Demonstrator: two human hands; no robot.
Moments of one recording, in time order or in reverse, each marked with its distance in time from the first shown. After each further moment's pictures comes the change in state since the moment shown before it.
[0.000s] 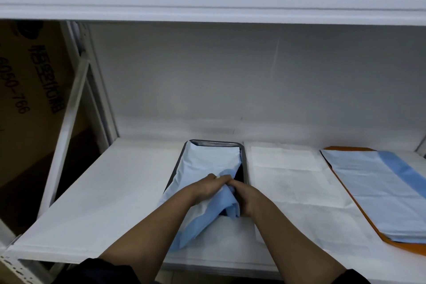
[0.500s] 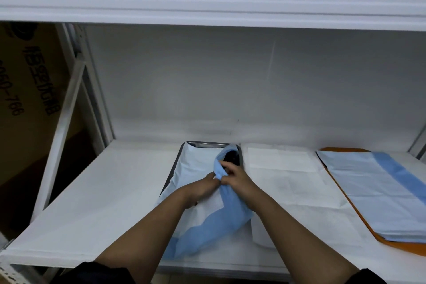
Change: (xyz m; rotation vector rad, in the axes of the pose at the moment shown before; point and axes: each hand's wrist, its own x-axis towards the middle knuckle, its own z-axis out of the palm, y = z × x) left_hand 0.003 -0.010 -0.005 -0.095 -0.102 0.102; right_hand 0.006 -0.017 -0.009 -0.552 0.078 -0.491
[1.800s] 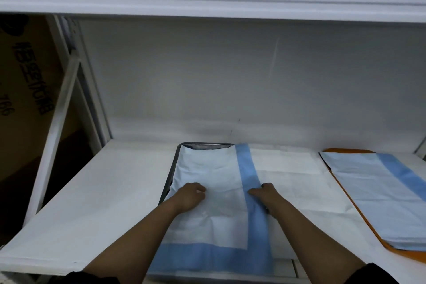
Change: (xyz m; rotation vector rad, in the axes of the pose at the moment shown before) left_hand 0.048 -0.062 -0.022 0.367 0.221 -0.027; right_hand 0.021 0.066 -0.048 0.032 0.267 0.521
